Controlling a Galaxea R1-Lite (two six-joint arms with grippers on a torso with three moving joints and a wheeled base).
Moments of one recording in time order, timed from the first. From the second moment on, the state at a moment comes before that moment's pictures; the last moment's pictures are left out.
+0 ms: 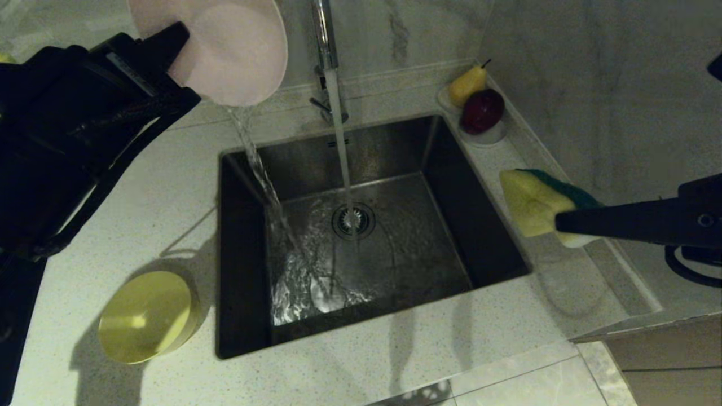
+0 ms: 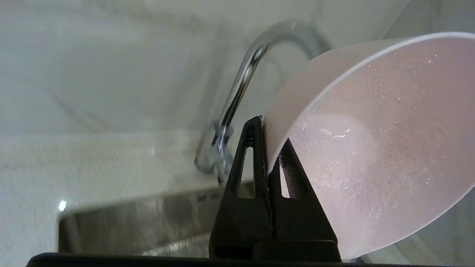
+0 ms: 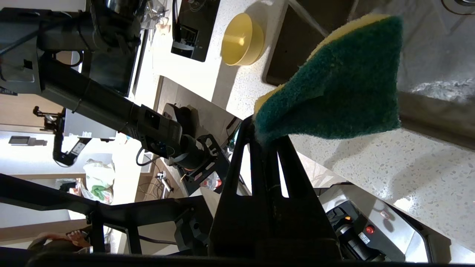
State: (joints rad) left arm -0.46 1.41 -0.83 -1.16 0.14 -0.10; right arm 0.61 1.20 -1.22 0.25 0.51 0.39
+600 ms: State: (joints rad) left arm -0.45 1.39 -0.80 -1.07 0.14 -0.09; right arm 0.60 1.19 -1.22 0.25 0.51 0.40
